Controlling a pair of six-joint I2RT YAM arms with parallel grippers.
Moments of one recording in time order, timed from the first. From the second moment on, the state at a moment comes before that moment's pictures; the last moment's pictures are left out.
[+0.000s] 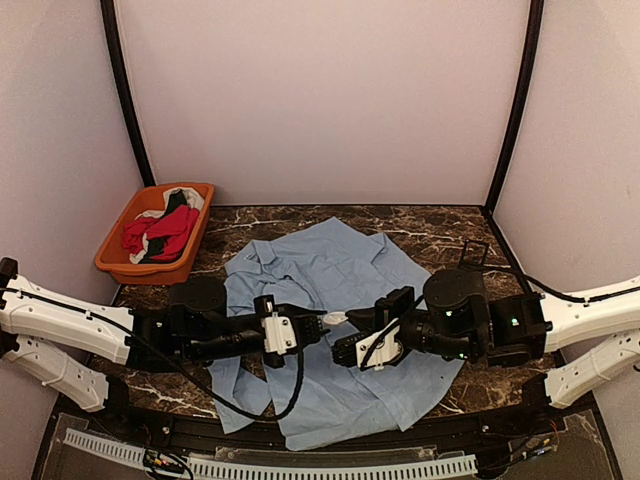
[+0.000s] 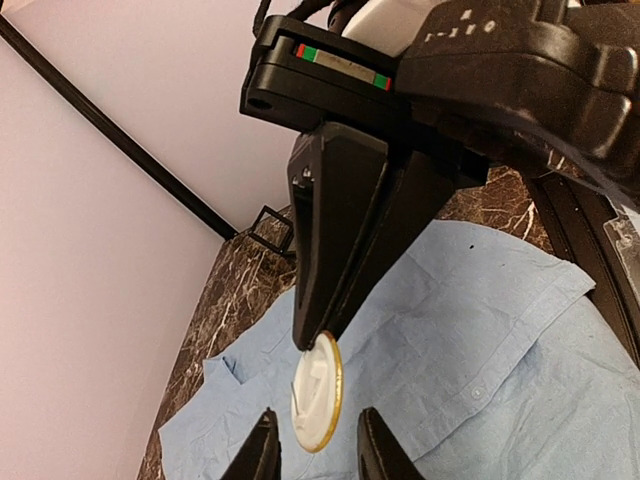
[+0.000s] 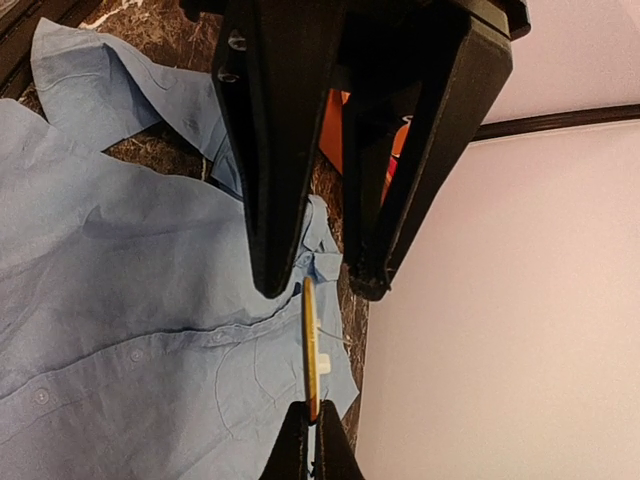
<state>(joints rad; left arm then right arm) -1.28 1.25 0.67 0.39 -0.10 0.66 1.35 1.16 0.77 -0.02 0.34 -1.09</state>
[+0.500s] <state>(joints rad) -1.28 1.28 0.67 0.37 -0.07 0.67 1.34 1.16 0.77 -0.03 0.31 -1.08</state>
